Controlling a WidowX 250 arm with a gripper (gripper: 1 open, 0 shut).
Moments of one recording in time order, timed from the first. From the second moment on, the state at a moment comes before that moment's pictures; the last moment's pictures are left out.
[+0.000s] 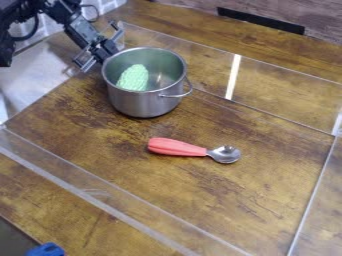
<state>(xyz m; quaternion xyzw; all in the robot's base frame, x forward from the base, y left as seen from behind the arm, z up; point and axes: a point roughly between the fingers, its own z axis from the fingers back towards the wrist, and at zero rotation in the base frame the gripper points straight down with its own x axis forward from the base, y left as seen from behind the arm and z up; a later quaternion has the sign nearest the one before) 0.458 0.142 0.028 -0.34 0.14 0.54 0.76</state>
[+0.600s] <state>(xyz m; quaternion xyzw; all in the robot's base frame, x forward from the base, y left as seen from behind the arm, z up) 0.458 0.142 0.028 -0.34 0.14 0.54 0.76</state>
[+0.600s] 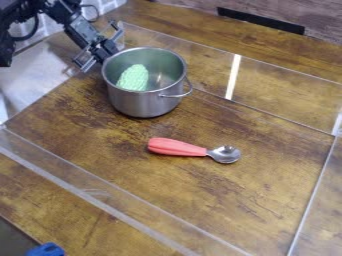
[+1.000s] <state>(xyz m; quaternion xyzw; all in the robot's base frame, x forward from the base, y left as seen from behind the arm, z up) 0.452 0.175 0.027 -0.33 0.11 0.54 0.76</state>
